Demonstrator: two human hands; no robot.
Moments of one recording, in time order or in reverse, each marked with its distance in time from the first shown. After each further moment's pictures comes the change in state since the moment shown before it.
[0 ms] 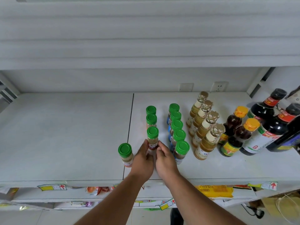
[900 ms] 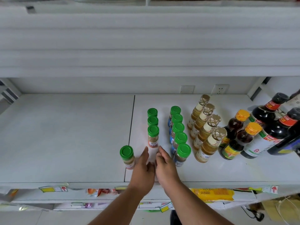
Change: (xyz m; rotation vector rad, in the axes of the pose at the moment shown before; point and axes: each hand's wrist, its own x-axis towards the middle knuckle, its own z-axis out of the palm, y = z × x) left_hand -0.025 -0.007 -0.003 -0.028 -0.065 -0.048; right_hand -0.019 -0.002 -0.001 0.055 -0.015 0.047
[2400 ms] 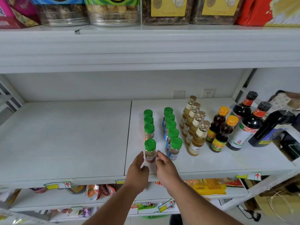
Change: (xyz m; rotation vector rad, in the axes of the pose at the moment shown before) left_hand -0.043 0.016 -0.015 -0.017 0.017 -0.098; right_hand -0.056 -0.011 -0.025 -0.225 -0.039 -0.036
